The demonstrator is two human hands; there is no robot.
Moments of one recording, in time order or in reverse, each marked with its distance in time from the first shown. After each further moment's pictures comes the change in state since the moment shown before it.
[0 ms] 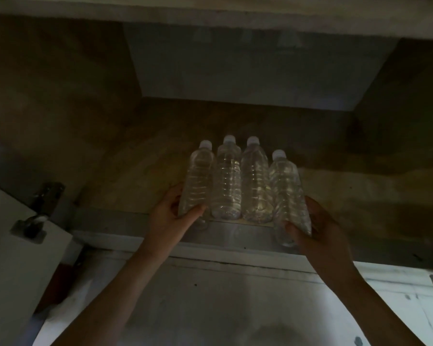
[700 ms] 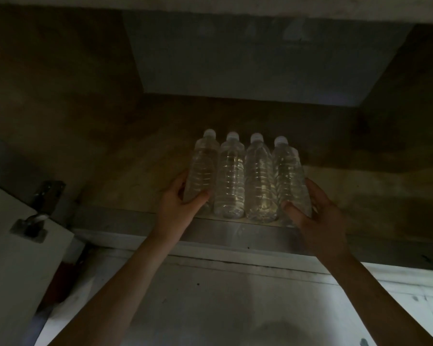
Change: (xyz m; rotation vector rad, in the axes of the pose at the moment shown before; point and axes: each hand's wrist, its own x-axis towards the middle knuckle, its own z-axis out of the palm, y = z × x) left_hand 0.020 0.010 0.012 -0.075 0.042 -0.020; right_hand 0.028 -0.009 0.013 0.032 0.061 -0.086
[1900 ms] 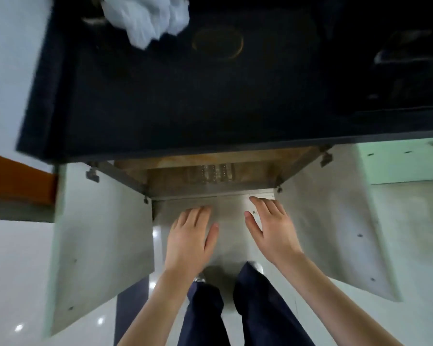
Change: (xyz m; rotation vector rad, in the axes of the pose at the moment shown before) left_hand -0.272 0.650 -0.076 1.024 -0.416 0.147; right_hand -0.156 -0.605 -0.270 -0.720 -0.270 0.064
